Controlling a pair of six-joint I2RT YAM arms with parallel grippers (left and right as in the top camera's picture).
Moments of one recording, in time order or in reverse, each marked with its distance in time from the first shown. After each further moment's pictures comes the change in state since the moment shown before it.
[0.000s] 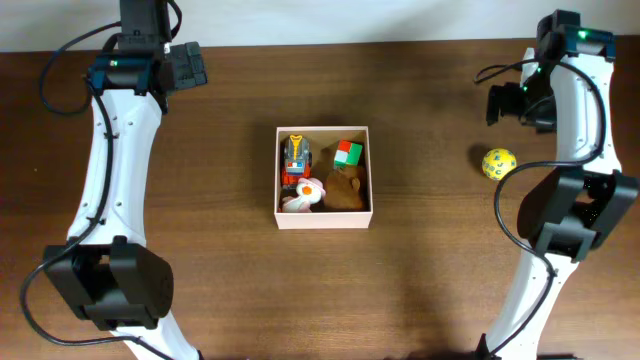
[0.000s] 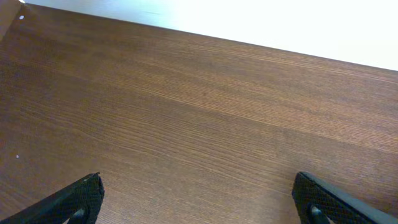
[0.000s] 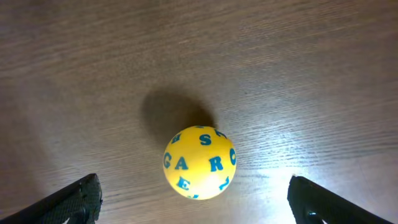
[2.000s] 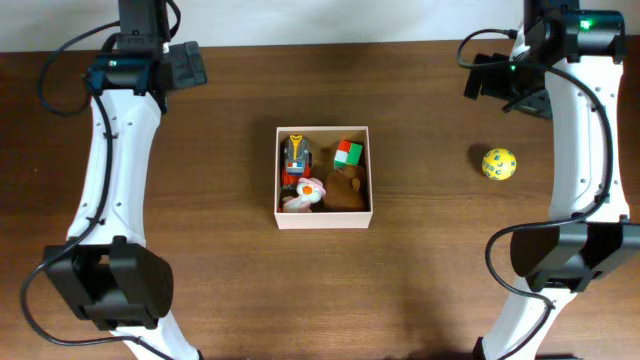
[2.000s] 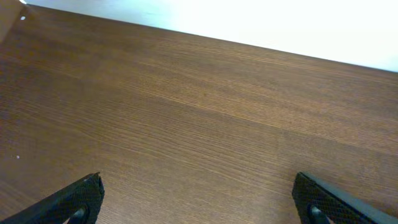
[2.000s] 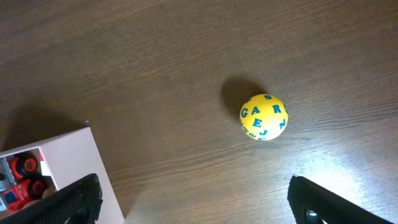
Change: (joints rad) left arm 0.001 0.000 0.000 0.004 0.000 0.000; right arm 0.156 -0.270 0.036 -0.087 -0.036 0.251
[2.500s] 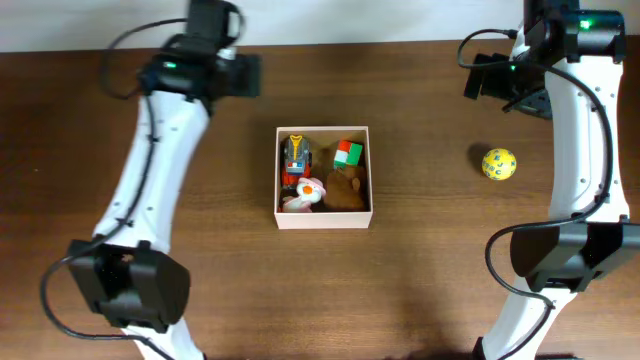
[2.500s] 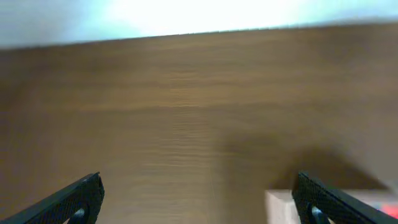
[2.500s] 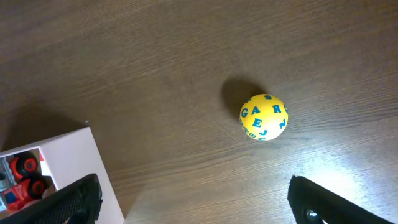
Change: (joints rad) left arm -0.152 0.000 0.000 -0.008 0.045 0.070; right arm 0.000 0.000 0.000 0.000 0.000 0.000
